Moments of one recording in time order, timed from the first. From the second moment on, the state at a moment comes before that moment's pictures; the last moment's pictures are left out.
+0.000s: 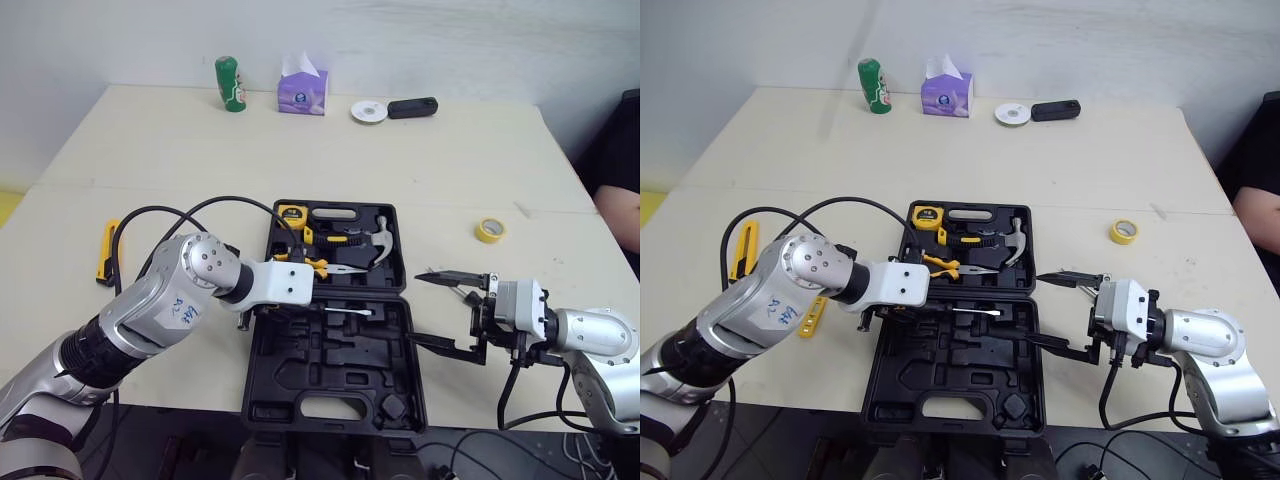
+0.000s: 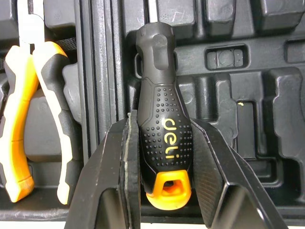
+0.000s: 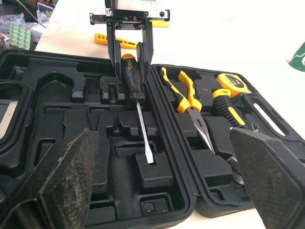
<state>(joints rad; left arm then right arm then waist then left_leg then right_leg) -0.74 0.85 -0.56 -0.46 0.09 0.80 -1.13 -0.05 -0.76 -0.11 -0.27 0.49 -0.06 1.17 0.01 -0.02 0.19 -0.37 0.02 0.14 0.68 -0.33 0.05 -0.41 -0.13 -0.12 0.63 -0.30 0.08</state>
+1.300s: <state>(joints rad) -0.43 0.54 -0.14 -0.10 -0.28 0.33 -1.11 -0.03 -0.76 -0.14 -0.19 0.46 -0.11 1.16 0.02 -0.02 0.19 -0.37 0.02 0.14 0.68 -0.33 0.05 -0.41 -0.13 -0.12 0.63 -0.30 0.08</state>
